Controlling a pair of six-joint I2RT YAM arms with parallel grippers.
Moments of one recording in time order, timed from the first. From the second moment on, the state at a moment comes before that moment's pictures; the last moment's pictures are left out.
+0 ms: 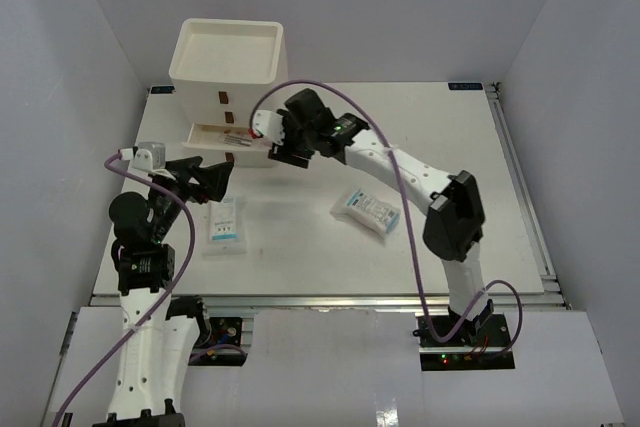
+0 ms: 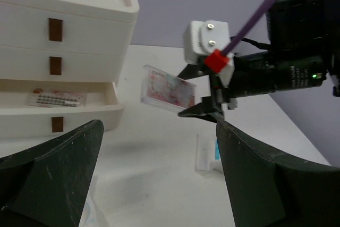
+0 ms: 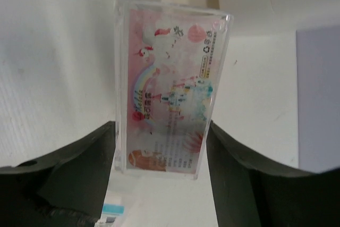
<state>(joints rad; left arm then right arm) 0.10 0.56 0.63 0.05 0.51 -0.40 0.84 2.01 1.90 -0.59 -0.07 -0.71</state>
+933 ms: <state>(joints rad) 0.09 0.46 0.66 -0.18 0.11 -0.31 0.94 2.58 2.23 0.17 0.37 -0.91</state>
